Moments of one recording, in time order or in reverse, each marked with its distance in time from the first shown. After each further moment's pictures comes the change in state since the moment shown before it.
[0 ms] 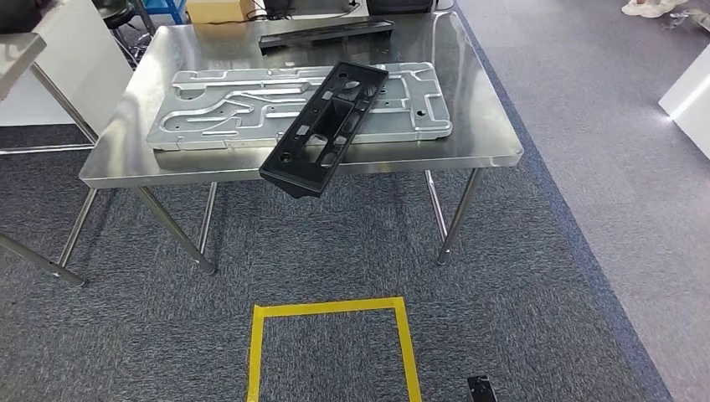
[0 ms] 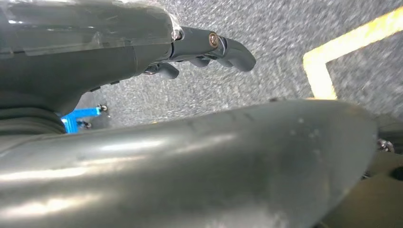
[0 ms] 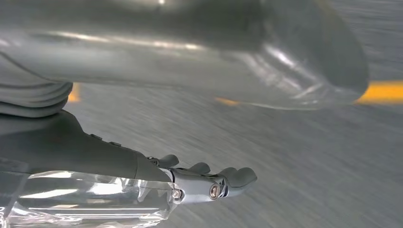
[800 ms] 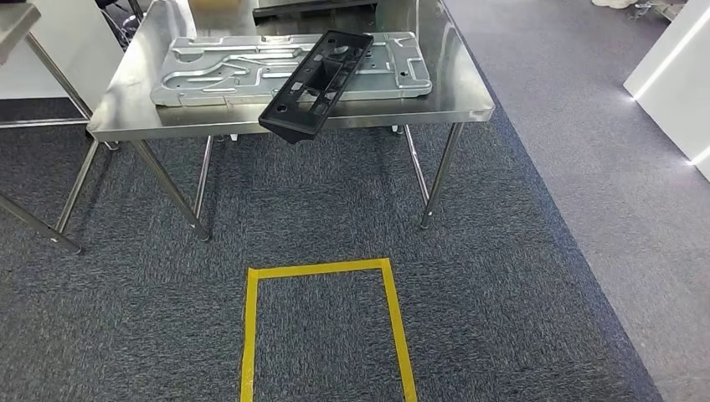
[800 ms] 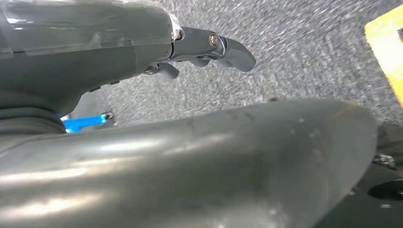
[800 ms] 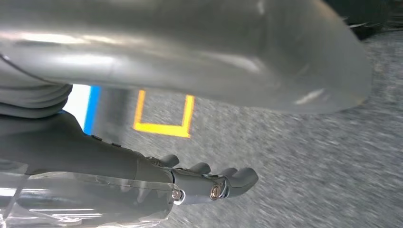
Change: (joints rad) left arm -0.015 -0.002 -0.020 0.000 -0.018 -0.012 0.004; right arm 0.000 -0.030 0.014 0.211 0.083 0.077 0.253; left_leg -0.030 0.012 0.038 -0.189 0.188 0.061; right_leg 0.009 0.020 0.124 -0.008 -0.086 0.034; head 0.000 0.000
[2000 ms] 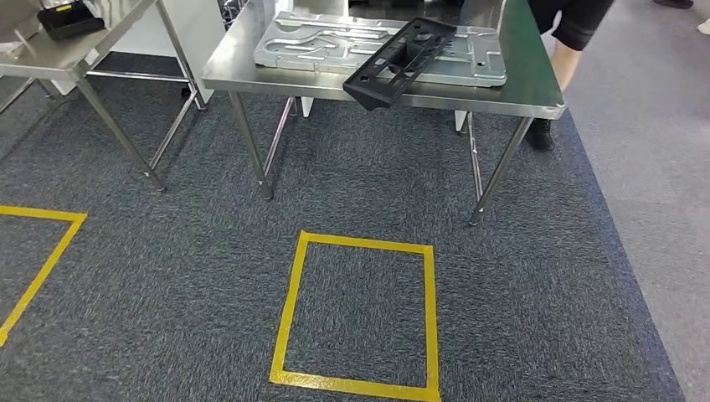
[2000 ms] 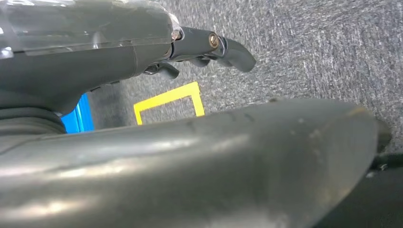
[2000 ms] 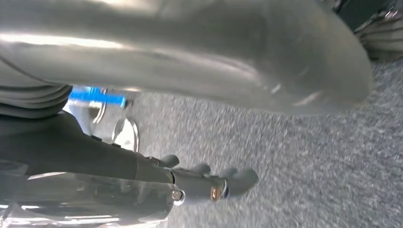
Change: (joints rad) left arm 0.008 -0.011 -0.009 0.000 -0.010 -0.006 -0.020; right arm 0.011 -0.048 0.025 0.021 0.064 -0.046 -0.032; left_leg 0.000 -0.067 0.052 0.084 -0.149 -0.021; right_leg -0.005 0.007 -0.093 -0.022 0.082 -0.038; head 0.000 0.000
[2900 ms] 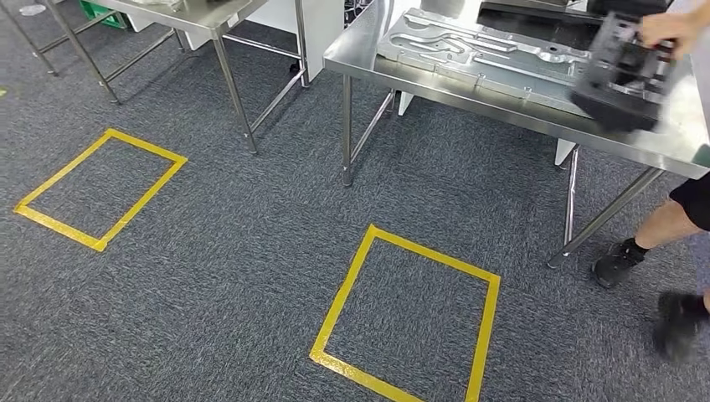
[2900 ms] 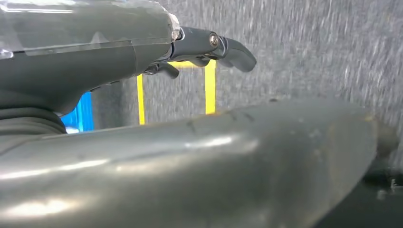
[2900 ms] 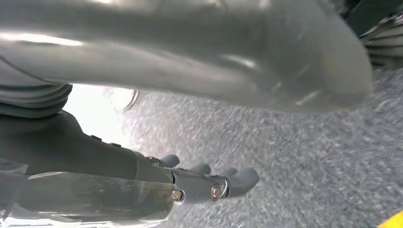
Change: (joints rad) left arm 0.002 -0.005 0.000 0.000 0.002 -0.003 -0.002; right arm -0.003 -0.015 0.006 0.011 0.023 0.005 0.018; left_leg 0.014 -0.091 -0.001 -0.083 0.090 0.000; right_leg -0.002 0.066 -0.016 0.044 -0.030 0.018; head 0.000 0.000
